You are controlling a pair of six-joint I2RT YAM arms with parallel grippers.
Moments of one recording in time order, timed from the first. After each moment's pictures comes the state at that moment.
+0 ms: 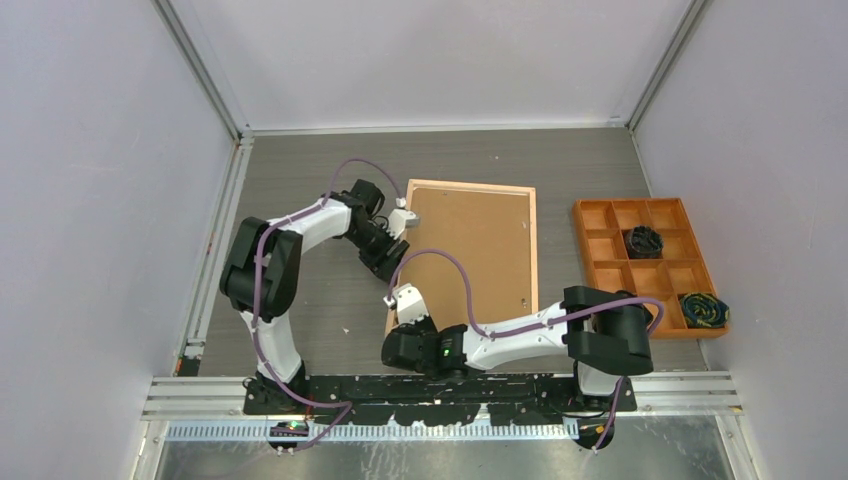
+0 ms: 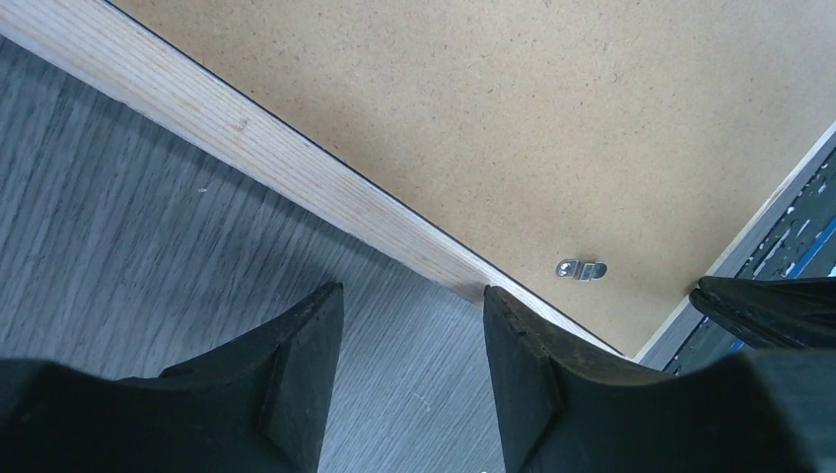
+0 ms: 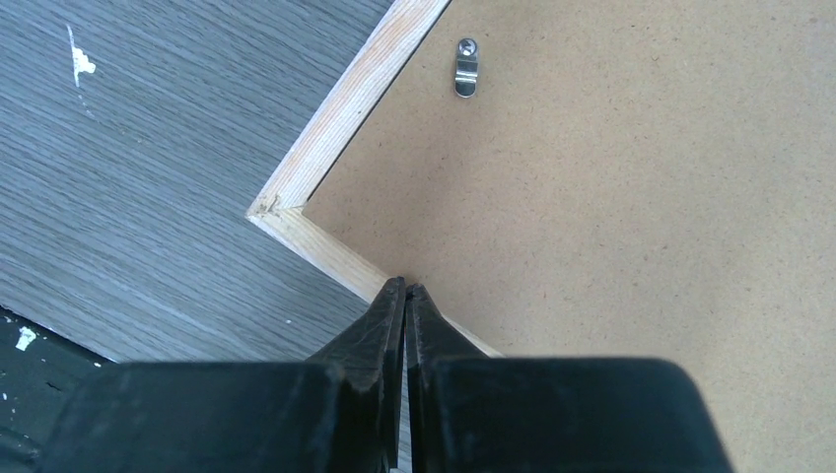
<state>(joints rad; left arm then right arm) -0.40 1.86 1.20 -0.72 0.56 0.44 1.46 1.71 0.94 -0.23 0.71 0.75</state>
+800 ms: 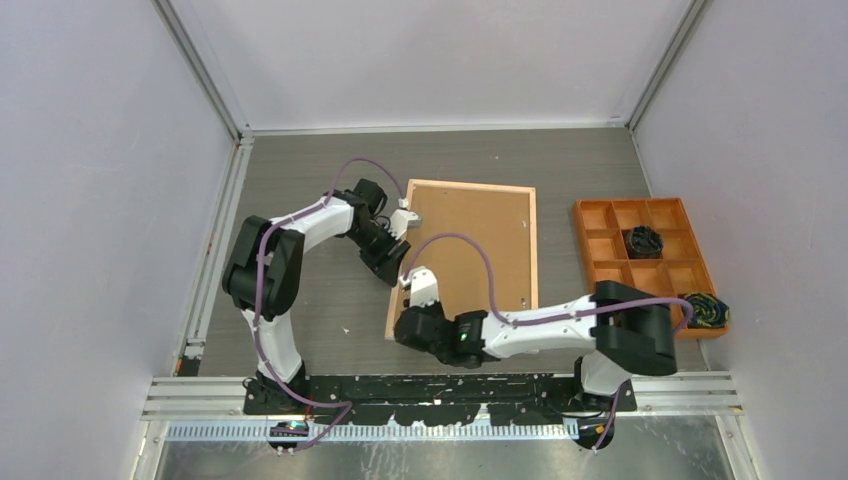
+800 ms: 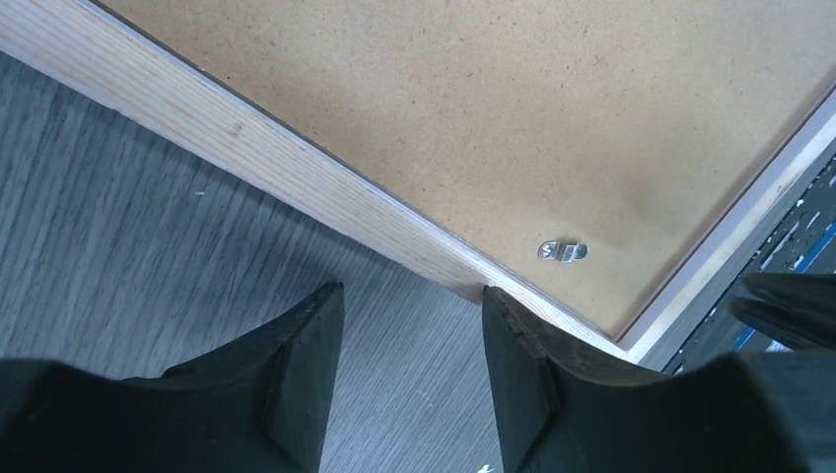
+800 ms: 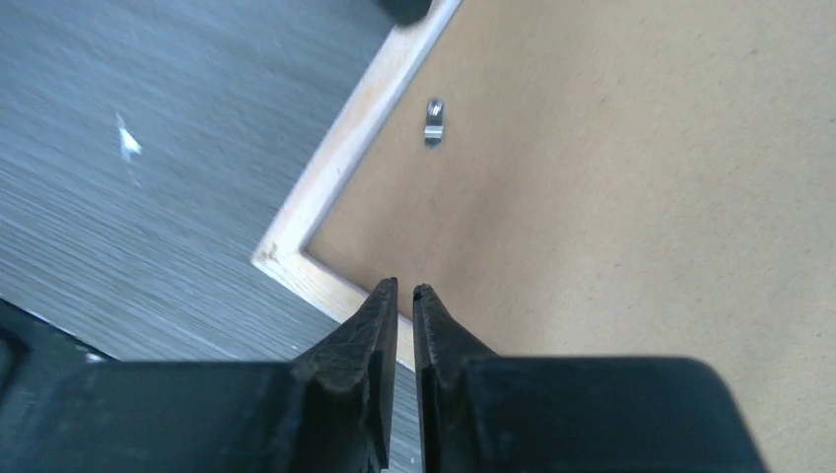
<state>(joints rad) -0.41 1.87 1.23 -0.75 0.54 0.46 1.40 1.64 0.90 -0.18 0.67 0.75</state>
